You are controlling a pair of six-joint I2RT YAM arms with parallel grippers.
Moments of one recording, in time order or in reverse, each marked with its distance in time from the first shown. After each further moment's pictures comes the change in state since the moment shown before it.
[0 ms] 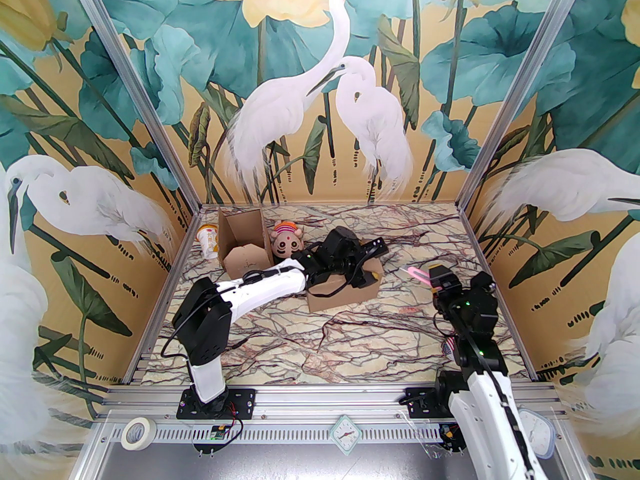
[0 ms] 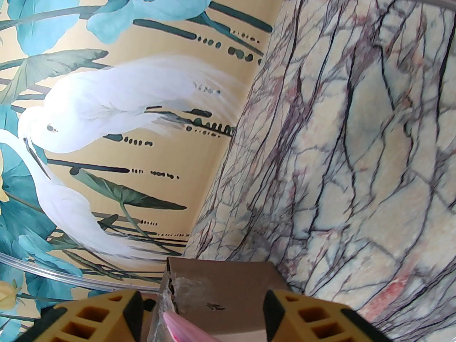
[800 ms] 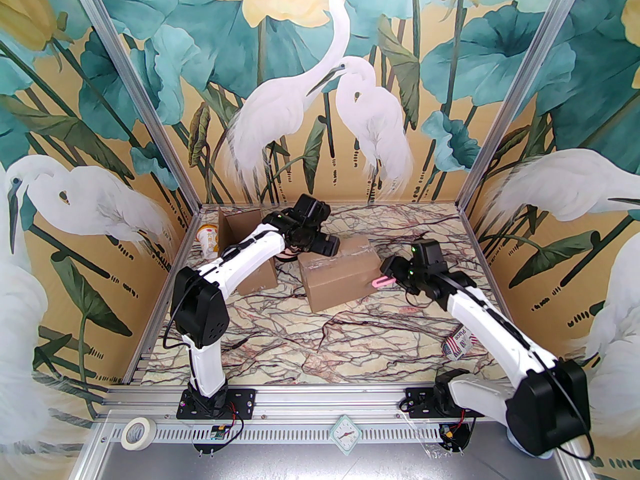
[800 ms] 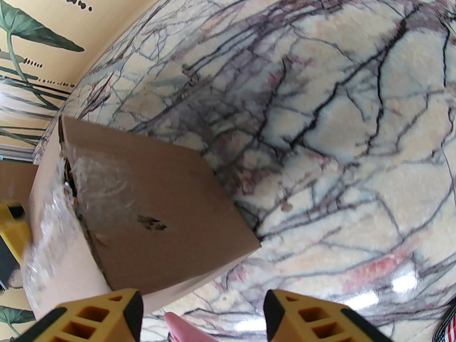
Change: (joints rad) left arm 0.289 0.014 0.176 -0.580 0.023 -0.600; right arm 0.384 0.754 0.560 -0.396 0.113 -0.388
